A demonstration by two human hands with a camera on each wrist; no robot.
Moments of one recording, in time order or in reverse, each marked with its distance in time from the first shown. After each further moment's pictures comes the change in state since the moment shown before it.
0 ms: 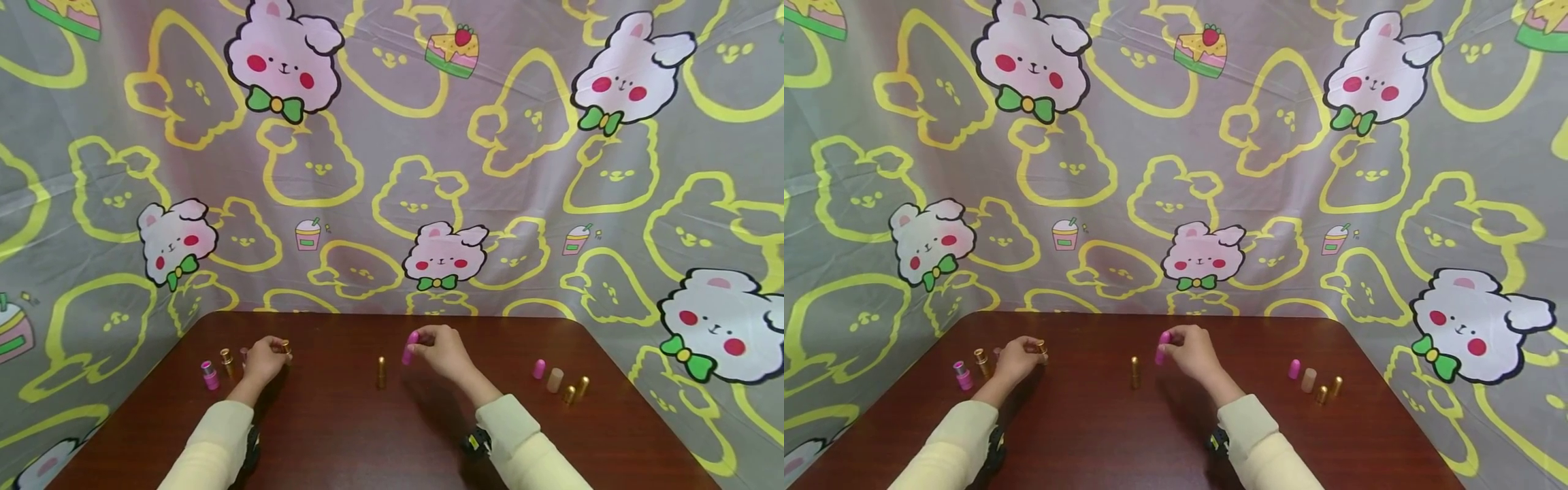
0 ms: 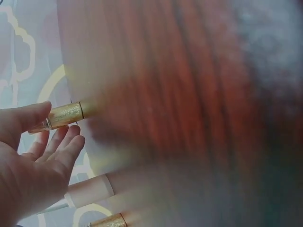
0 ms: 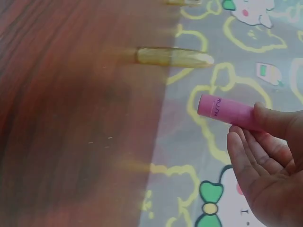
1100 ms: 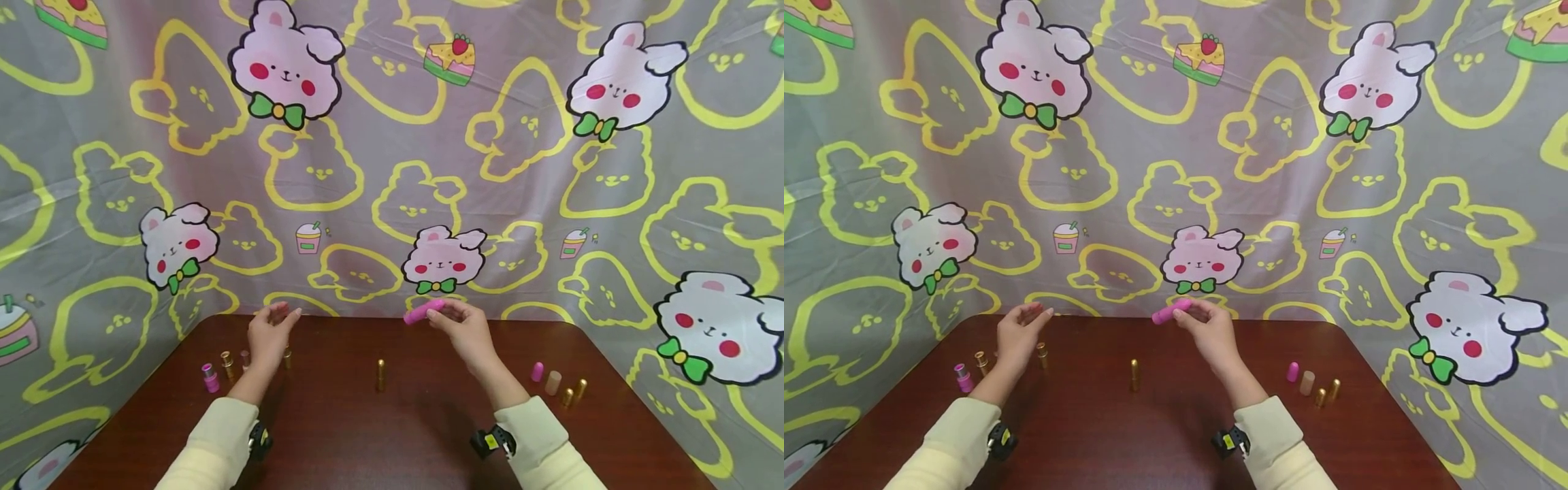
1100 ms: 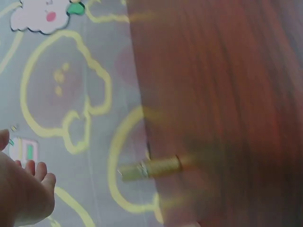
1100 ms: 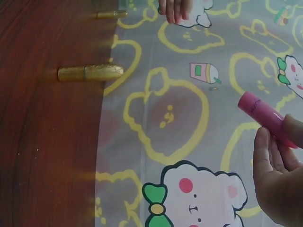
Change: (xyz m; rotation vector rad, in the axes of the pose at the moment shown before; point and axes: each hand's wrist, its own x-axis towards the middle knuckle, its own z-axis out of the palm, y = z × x) left_hand -0.004 0.073 -0.012 -0.528 0.289 0.080; right_hand -0.008 -0.042 -0.042 0.604 0.250 0.030
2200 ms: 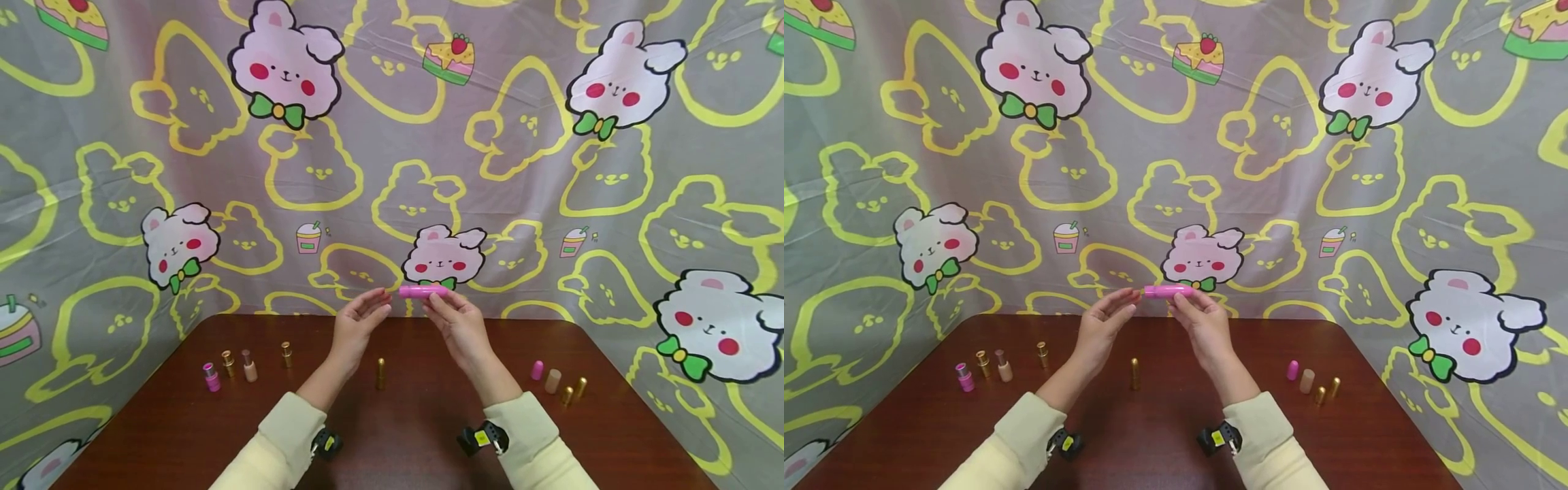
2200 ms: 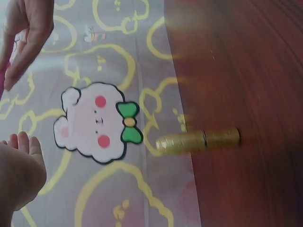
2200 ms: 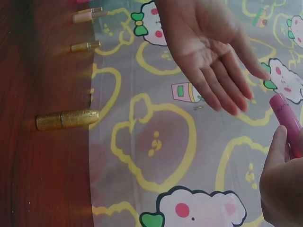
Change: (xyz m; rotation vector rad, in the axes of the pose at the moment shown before) left_hand -0.070 0.077 0.101 -0.670 -0.438 0.065; right_hand -0.003 -0.020 0.015 0.524 0.039 0.158
